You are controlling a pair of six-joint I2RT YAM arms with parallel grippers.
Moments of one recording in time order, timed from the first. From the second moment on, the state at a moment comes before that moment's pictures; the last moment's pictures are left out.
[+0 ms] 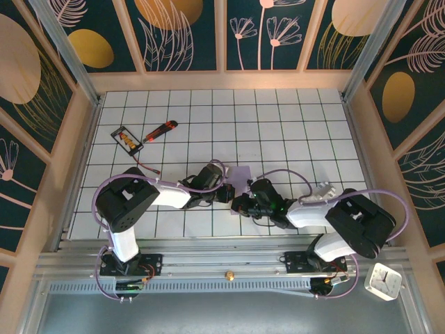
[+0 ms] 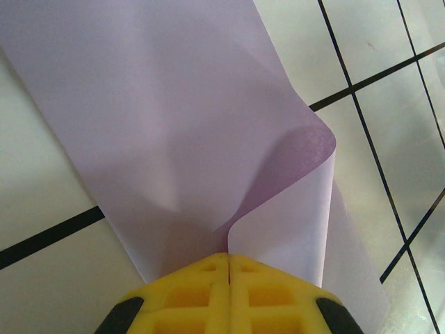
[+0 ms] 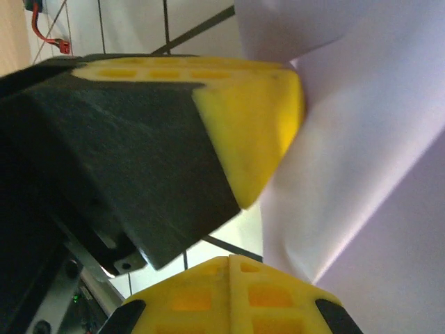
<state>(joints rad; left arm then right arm) -0.84 1.83 0.76 0.29 0.23 -0.66 0.86 1.44 0.36 0.40 -0.26 1.12</state>
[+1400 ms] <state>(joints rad) -0.84 1.83 0.77 0.27 0.23 -0.66 0.64 1.26 0.37 0.22 -0.32 1.02</state>
